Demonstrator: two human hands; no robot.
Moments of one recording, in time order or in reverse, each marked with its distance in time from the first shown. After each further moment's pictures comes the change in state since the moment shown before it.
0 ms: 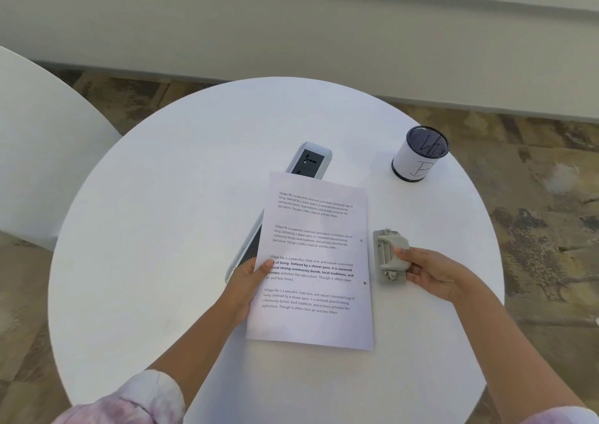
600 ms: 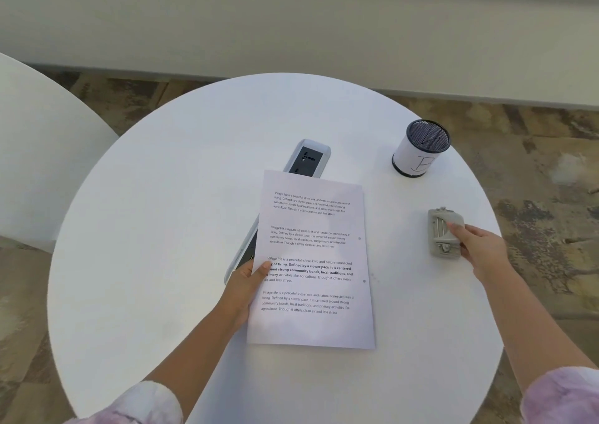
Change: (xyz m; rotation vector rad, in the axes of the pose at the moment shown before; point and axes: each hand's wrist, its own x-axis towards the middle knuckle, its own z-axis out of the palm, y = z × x) left_hand -0.002 -0.001 0.000 0.012 0.053 -0.002; right_hand 0.036 -0.020 -0.077 -0.063 0.567 -0.324
